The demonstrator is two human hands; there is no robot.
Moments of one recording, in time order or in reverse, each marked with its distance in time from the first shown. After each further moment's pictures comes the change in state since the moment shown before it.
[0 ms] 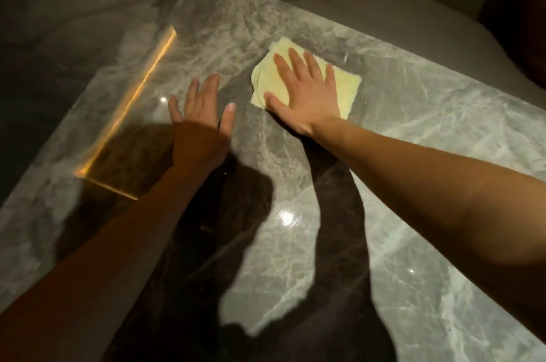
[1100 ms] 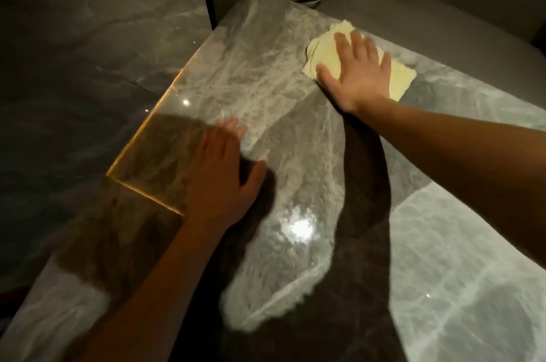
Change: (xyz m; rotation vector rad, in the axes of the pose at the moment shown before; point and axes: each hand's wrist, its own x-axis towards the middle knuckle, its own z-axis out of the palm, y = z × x) left_hand -0.029 -0.064 -0.038 -0.056 -0.011 0.118; right_hand 0.092 -0.015 -0.009 -0.001 0.025 0.163
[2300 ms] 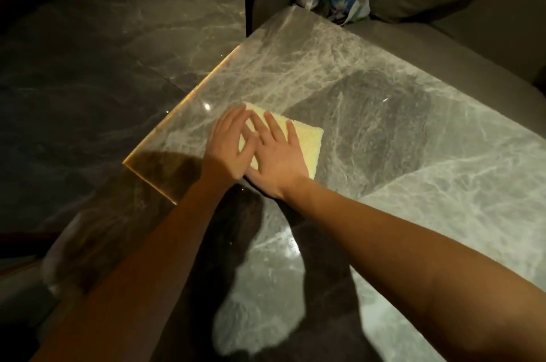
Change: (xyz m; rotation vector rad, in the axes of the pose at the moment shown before) left_hand -0.037 -0.013 -0.012 -0.203 0.135 -0.117; right_hand -0.182 -0.132 0.039 0.002 -0.098 -0.553
